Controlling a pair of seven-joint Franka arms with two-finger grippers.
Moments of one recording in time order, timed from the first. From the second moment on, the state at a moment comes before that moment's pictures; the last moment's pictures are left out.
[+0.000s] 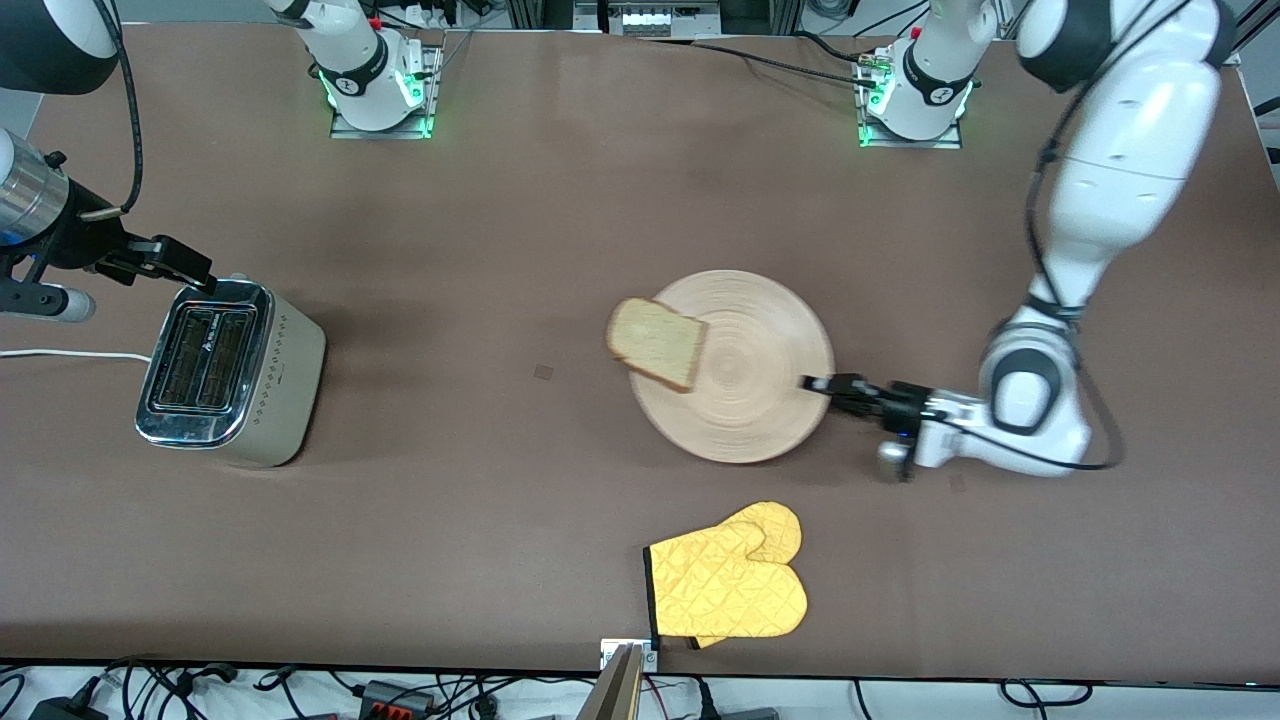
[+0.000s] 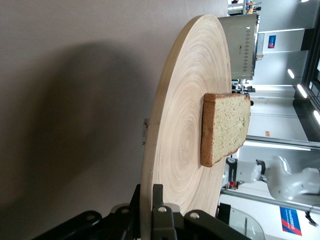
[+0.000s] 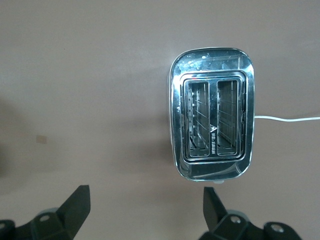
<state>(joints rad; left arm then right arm) 0.05 0.89 -0.22 -1.51 -0.99 1.79 0.74 0.02 0.07 0.02 -1.63 0.00 1.67 0.15</state>
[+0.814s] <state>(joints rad) -0.40 0.92 -0.22 -1.55 -1.41 2.26 0.73 0.01 0.08 0.02 -1.63 0.01 1.66 0.15</state>
